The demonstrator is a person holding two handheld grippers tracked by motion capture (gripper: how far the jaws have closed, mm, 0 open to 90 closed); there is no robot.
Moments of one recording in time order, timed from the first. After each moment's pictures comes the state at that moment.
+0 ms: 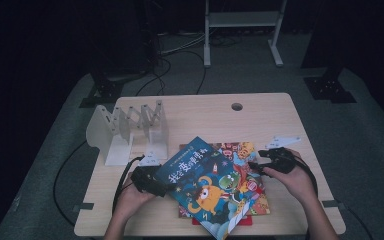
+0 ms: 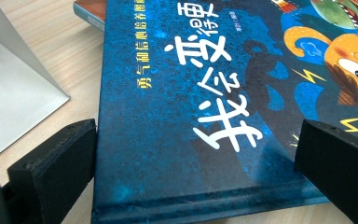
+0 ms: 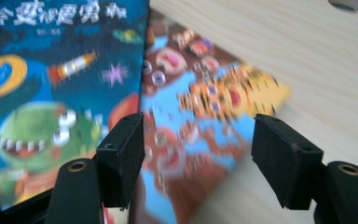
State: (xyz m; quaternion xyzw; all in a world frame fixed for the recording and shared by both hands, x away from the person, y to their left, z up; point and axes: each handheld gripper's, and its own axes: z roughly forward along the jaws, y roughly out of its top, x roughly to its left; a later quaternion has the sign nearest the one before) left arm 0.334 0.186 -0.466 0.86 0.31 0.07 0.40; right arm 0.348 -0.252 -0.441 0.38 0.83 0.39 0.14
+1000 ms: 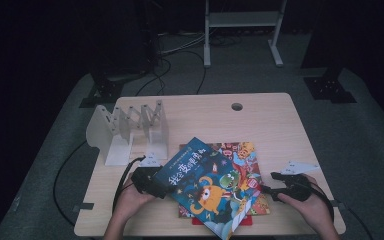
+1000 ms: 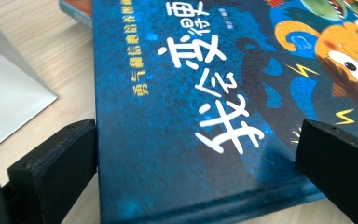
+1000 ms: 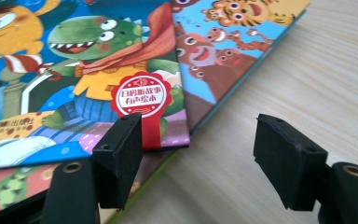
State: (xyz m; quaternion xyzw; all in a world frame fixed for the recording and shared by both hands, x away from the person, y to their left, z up) left arm 0.331 0.183 -0.465 0.86 0.30 0.06 0.40; right arm 0.289 -0.279 -0.467 0.39 0.83 0.39 0.13
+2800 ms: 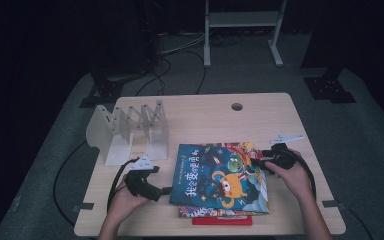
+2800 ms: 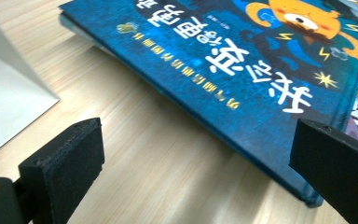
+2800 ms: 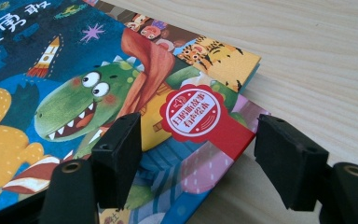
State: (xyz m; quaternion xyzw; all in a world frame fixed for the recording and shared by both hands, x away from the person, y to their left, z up) left arm 0.320 0.202 -0.454 0.86 0.29 0.06 0.42; right arm 0.377 -0.265 -0.467 0.45 0.80 0.39 0.10
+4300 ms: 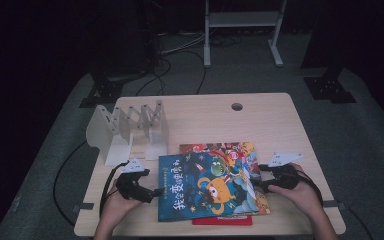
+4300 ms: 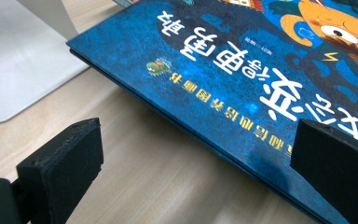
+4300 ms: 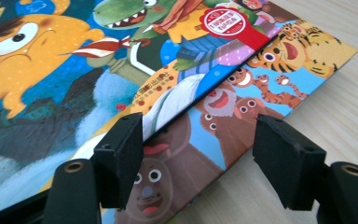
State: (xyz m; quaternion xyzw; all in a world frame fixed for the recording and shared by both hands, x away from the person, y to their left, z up) left arm 0.310 0.223 -0.461 0.85 0.33 0.07 0.41; right arm 0.322 -0.257 -0.468 0.31 0.86 0.39 0.12
